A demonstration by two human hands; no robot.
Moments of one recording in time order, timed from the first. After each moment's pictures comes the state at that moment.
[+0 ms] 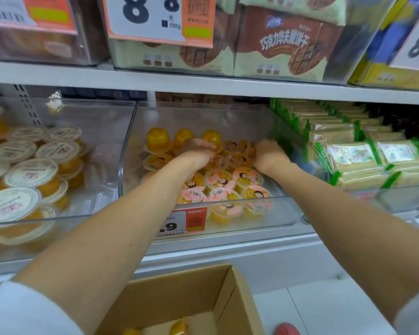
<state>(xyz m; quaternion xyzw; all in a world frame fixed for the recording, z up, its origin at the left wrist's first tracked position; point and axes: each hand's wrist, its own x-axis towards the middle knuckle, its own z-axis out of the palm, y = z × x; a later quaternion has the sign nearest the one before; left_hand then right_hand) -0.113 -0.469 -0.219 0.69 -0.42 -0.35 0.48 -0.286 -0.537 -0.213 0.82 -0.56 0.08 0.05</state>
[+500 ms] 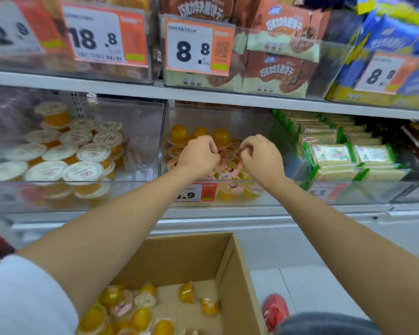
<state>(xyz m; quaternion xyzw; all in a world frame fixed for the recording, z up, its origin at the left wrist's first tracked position) -0.121 -0.365 -0.183 0.72 -0.56 -0.15 0.38 -0.277 -0.416 -0.179 0.82 -0.47 0.33 -0.02</state>
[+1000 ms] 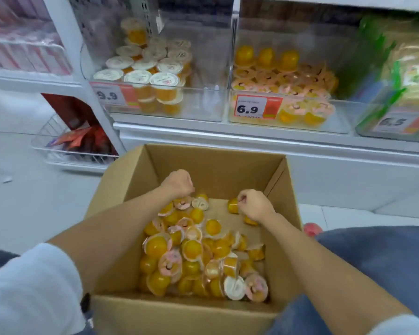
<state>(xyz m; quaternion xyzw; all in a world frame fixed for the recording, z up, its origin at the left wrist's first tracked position) -0.060 -0.117 -0.346 0.85 -0.42 -0.30 0.11 -0.271 -0.213 -0.391 0.83 -0.48 -0.05 -0.29</state>
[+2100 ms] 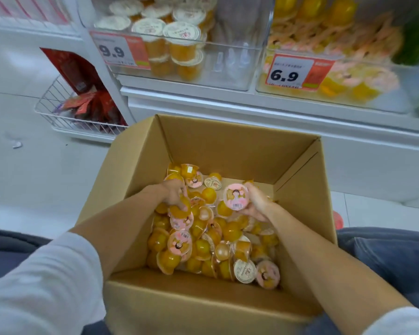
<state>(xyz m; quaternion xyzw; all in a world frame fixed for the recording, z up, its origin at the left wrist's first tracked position) -0.013 -0.058 -0.449 0.80 -0.39 -0.46 -0.03 -0.234 -0.183 -0.463 0.38 -0.53 0.00 -0.76</state>
